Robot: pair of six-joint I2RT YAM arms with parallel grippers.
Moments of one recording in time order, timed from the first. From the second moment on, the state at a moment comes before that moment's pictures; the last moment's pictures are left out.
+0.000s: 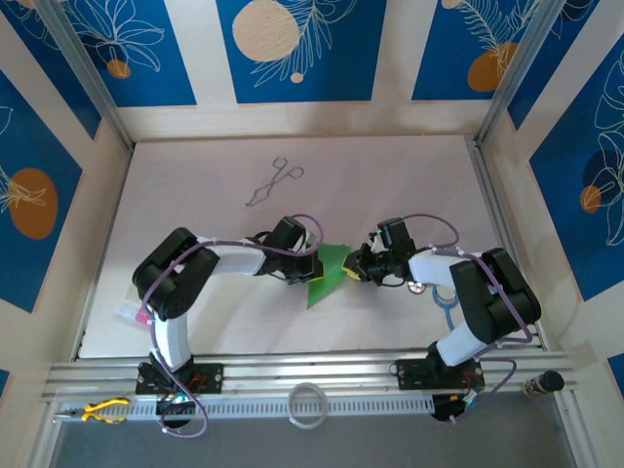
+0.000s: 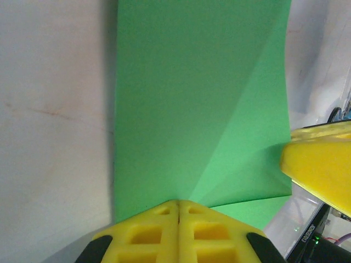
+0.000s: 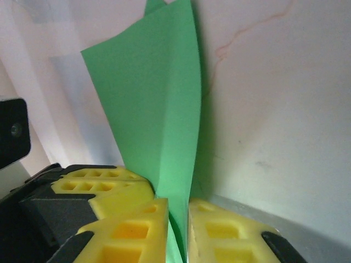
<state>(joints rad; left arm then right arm) -0.73 1.88 0.95 -0.01 0.49 -0.87 0.37 1.55 0.58 0.03 -0.59 0.98</state>
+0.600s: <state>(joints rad) -0.73 1.88 0.94 0.01 0.50 -0.86 0.32 1.64 0.62 0.04 -0.69 0.88</state>
